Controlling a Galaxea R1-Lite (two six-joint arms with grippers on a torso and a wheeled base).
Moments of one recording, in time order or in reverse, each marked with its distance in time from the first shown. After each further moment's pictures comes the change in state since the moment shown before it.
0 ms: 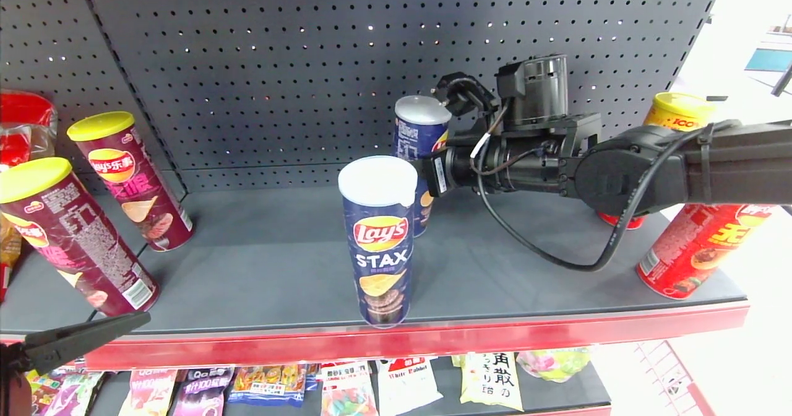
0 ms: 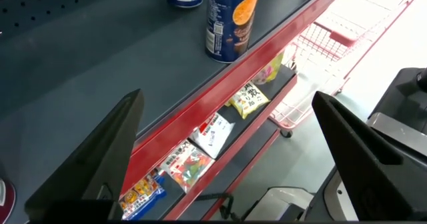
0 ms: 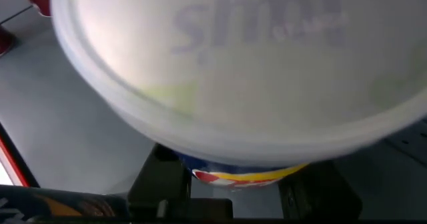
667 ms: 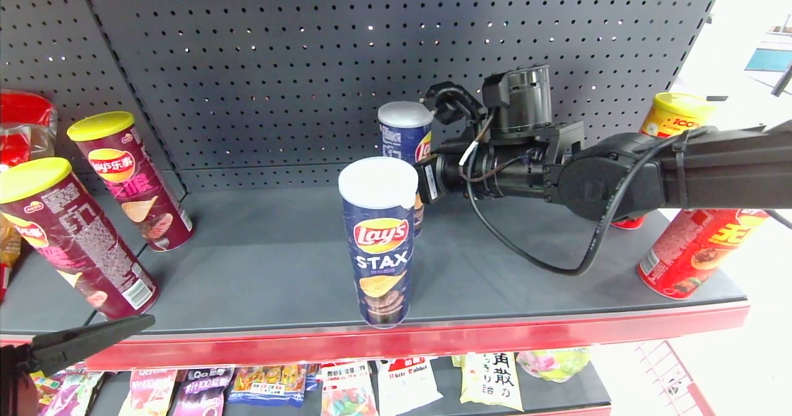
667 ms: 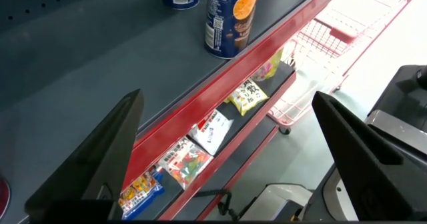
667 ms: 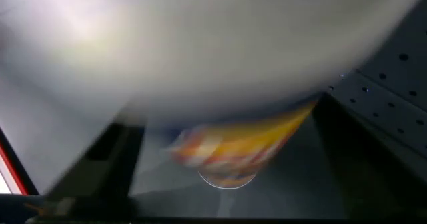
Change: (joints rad) left arm -0.001 0.011 0.007 0.000 0.000 0.000; right arm 0.011 0.032 -0.012 -0.002 -0.004 0.000
